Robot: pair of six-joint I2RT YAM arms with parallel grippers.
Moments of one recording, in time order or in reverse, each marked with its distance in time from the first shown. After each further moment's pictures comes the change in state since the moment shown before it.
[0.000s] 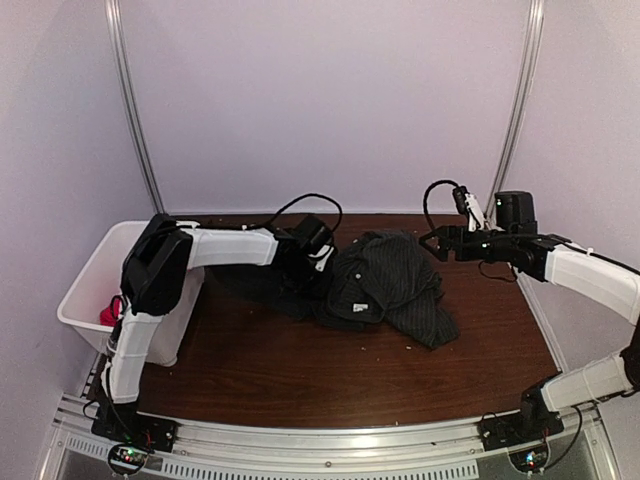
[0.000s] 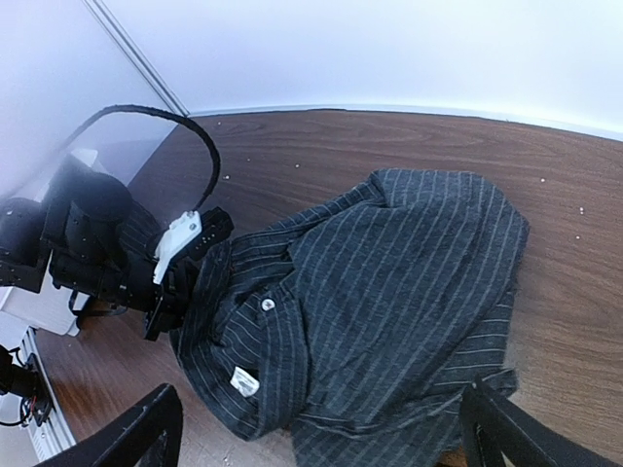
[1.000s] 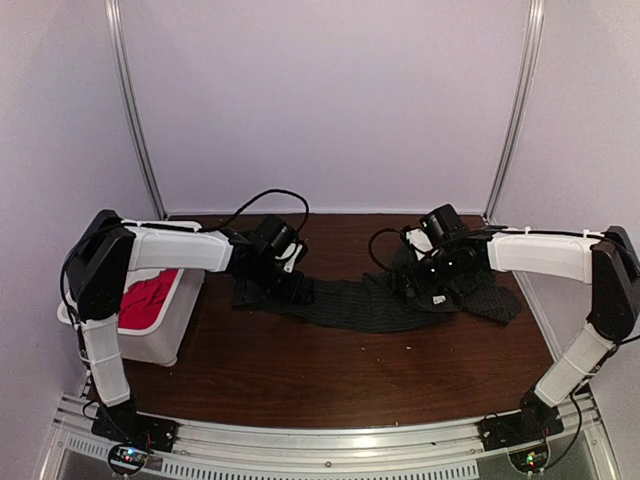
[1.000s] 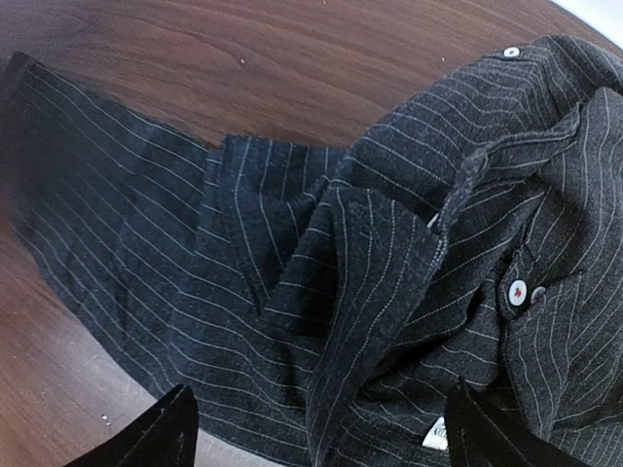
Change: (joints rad) left arm 0.034 -0.319 -0.363 0.144 0.031 -0.049; right arm 0.263 0.325 0.188 -0.306 0.445 -0.113
